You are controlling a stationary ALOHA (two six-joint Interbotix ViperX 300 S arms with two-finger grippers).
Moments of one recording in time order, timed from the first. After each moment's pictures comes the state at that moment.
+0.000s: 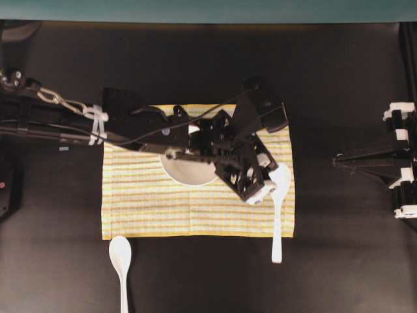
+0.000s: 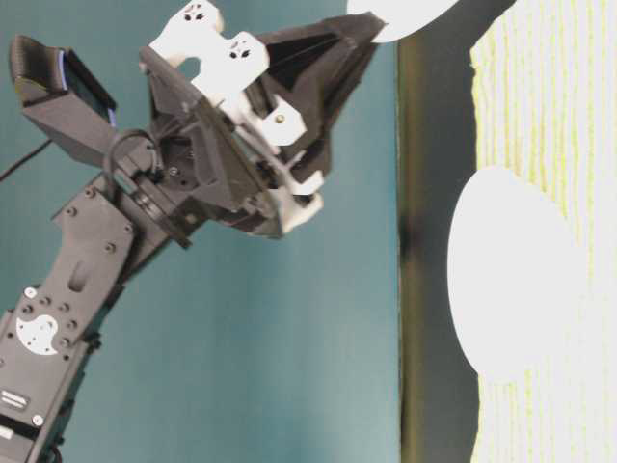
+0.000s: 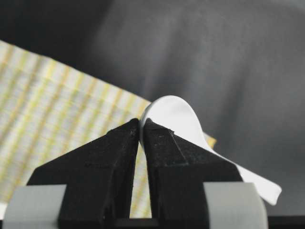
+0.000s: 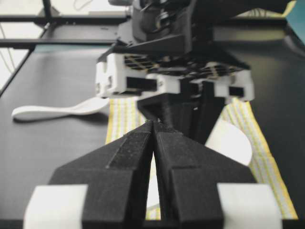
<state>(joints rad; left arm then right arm) 0.04 0.30 0.05 0.04 0.34 -0.44 0.07 -0.98 1.26 0.01 -0.23 0.01</state>
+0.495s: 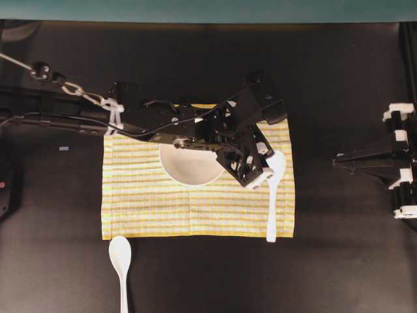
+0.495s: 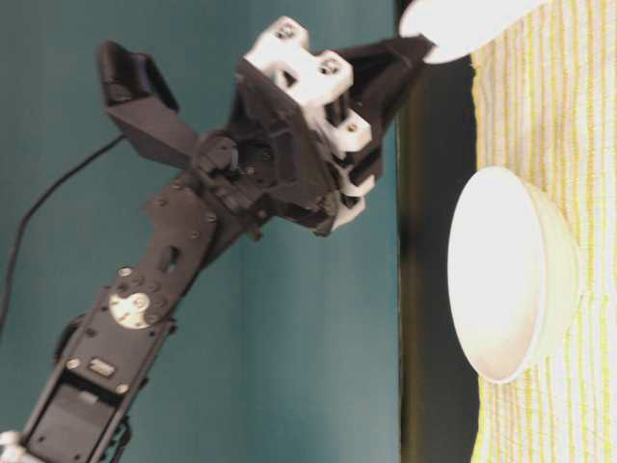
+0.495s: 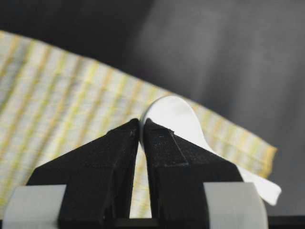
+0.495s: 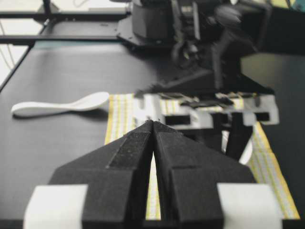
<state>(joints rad) 0.11 0.38 0.08 0.04 0.27 -0.38 0.07 -0.98 1.27 0.01 -0.23 0.01</state>
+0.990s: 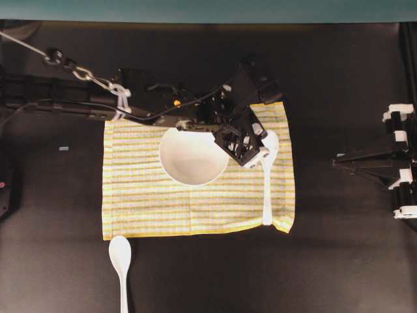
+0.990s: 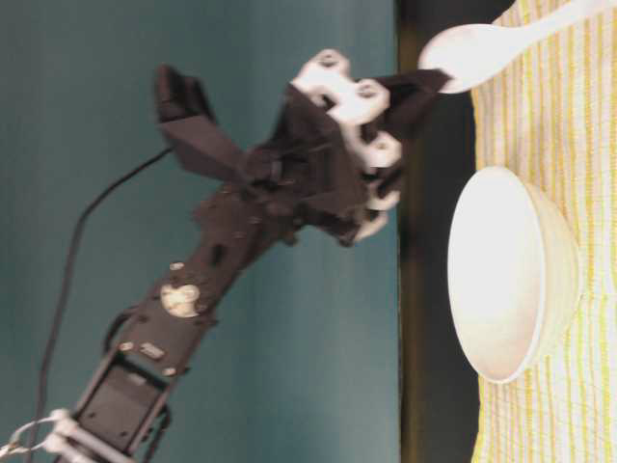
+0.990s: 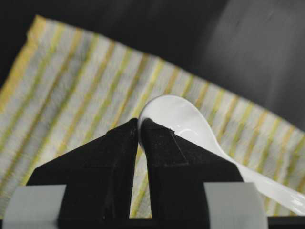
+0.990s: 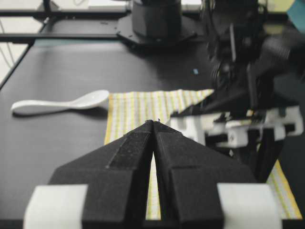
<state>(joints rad) 0.16 0.44 0.08 0.04 0.25 -0.36 0.07 -0.98 1.28 0.01 -0.24 0.01</state>
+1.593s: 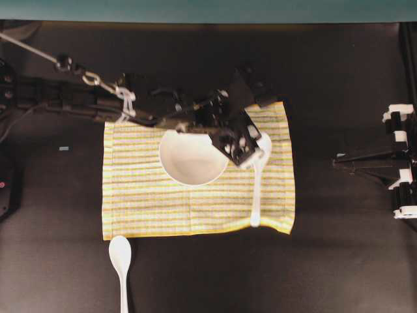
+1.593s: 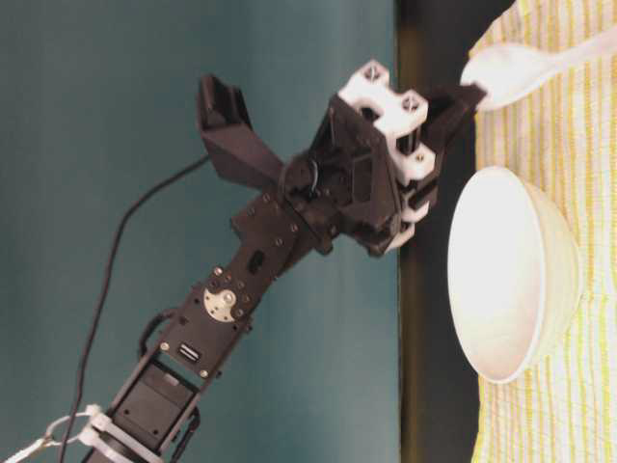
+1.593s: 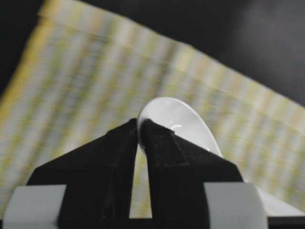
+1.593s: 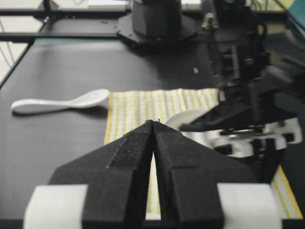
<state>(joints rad) 0.20 0.46 0.12 0.04 0.21 -0.36 0.07 -0.98 1.28 0.01 -0.24 0.01</state>
